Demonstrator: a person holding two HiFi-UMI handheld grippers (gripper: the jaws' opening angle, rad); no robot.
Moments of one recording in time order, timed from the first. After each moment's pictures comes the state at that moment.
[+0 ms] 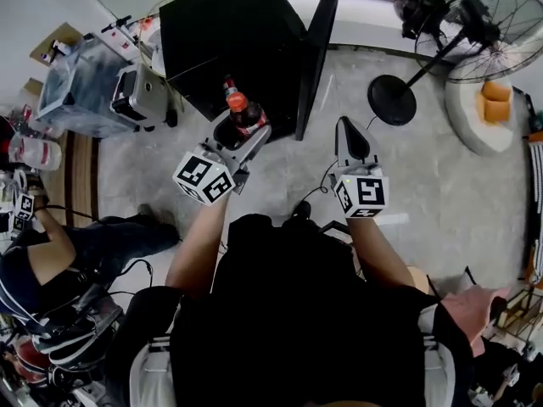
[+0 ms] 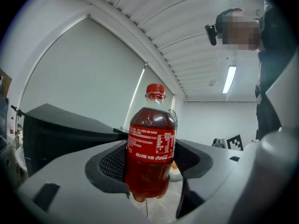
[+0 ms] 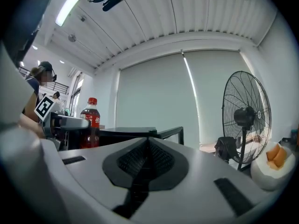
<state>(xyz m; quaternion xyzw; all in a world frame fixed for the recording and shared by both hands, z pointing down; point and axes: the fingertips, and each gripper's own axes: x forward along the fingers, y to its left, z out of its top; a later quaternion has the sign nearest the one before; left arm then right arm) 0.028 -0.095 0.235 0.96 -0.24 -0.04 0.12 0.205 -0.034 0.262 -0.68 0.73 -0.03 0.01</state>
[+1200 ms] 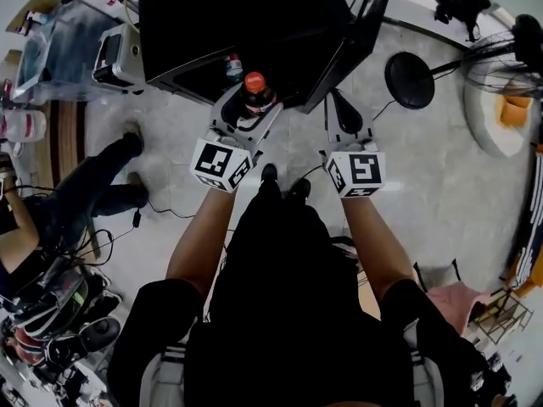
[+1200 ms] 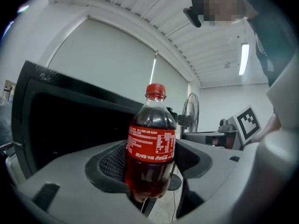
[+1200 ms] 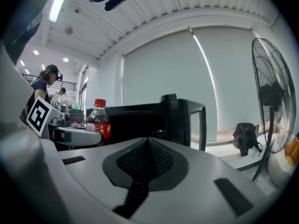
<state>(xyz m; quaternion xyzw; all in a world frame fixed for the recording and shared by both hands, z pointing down) 0.038 -0.222 0.355 0.94 -0.33 0.02 0.10 0.166 -0.193 0.361 -0.62 0.78 -0.08 -0.03</state>
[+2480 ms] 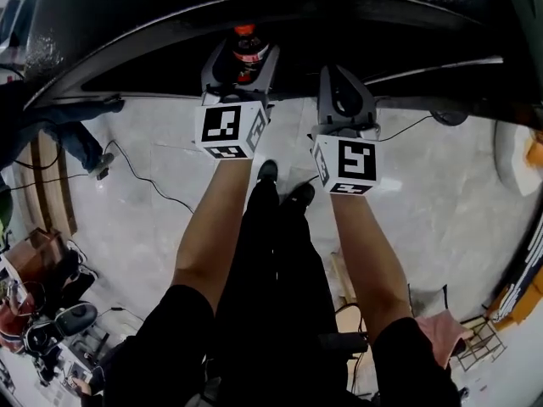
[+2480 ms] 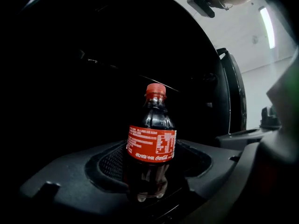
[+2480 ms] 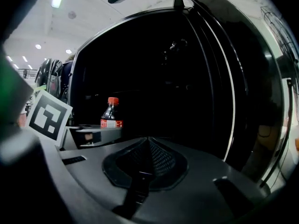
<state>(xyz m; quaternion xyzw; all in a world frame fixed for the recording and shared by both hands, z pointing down) -0.030 -0.379 0.586 0.84 -0.53 0.03 0.09 0.092 -0.322 0.583 -0.60 0.79 -0.09 -0.08</state>
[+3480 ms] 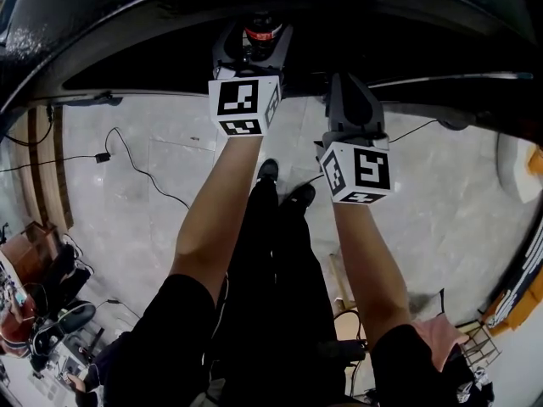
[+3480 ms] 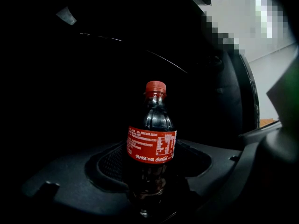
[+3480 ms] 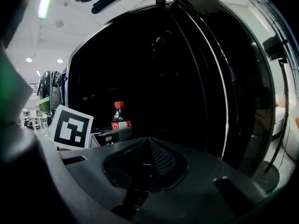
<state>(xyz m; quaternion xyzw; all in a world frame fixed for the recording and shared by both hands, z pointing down) -0.025 -0.410 0.605 0.84 -0.54 0.04 0.07 0.091 -0.311 0.600 -0.60 0.78 -0.15 -0.05</state>
